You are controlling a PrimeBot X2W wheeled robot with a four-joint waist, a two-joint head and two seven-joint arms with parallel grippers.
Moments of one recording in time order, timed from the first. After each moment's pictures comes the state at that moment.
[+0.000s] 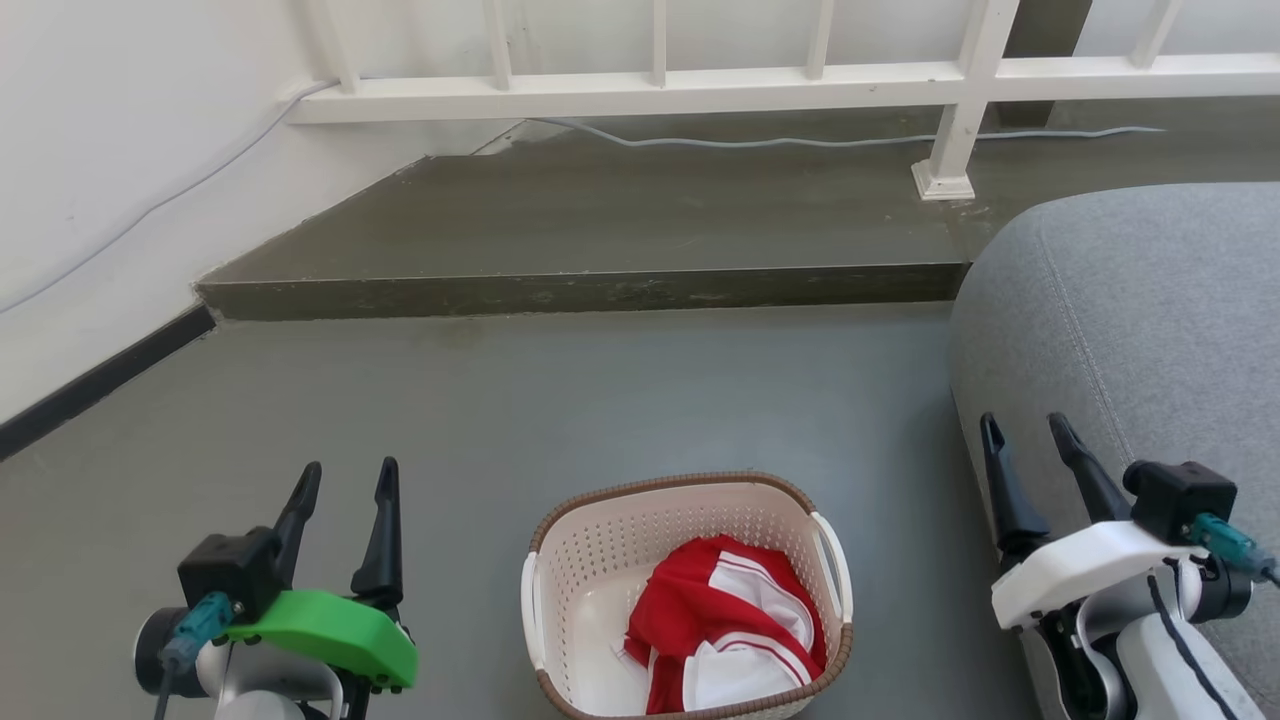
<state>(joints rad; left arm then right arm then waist) -0.05 0.14 -0.26 0.18 -0.45 0.02 -0.20 -0.03 -0.15 0.16 0.25 0.37 0.01 -0.19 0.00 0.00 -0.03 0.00</state>
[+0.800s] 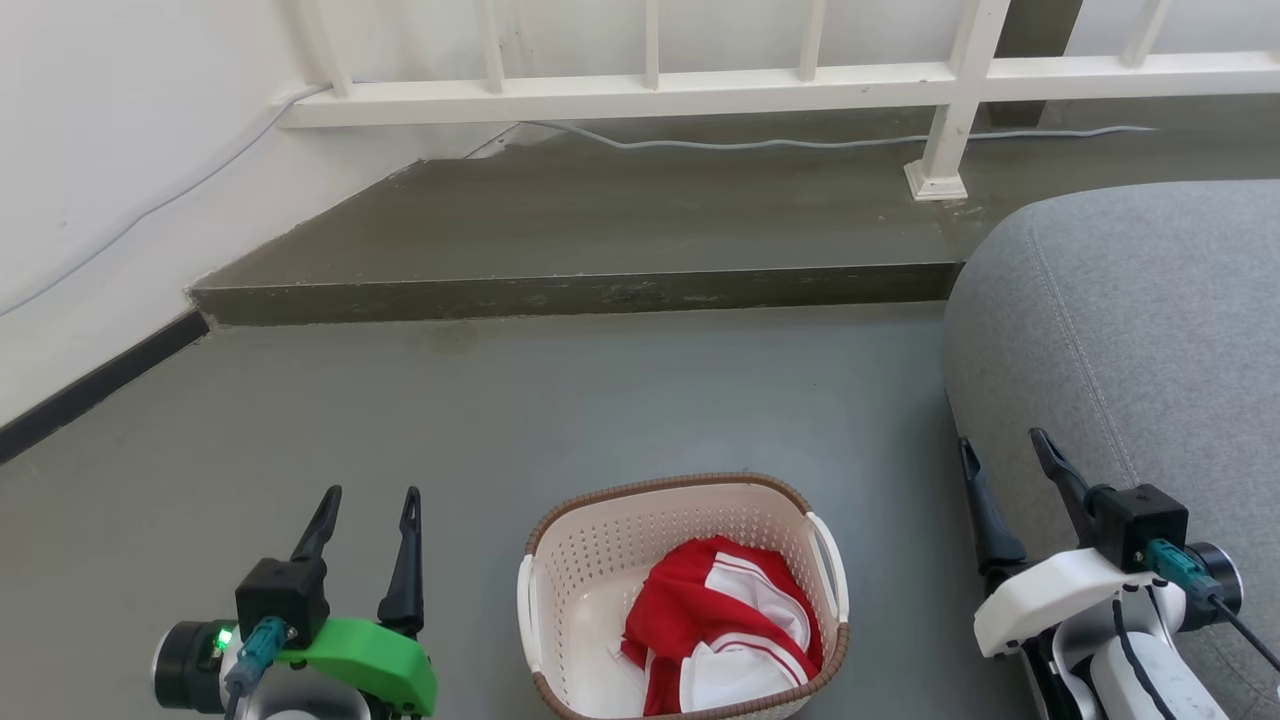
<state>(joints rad) -0.04 0.12 -0.29 0.25 -0.29 0.05 -0.25 -0.01 -0.13 0.17 0.28 0.18 0.00 -0.25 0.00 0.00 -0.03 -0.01</state>
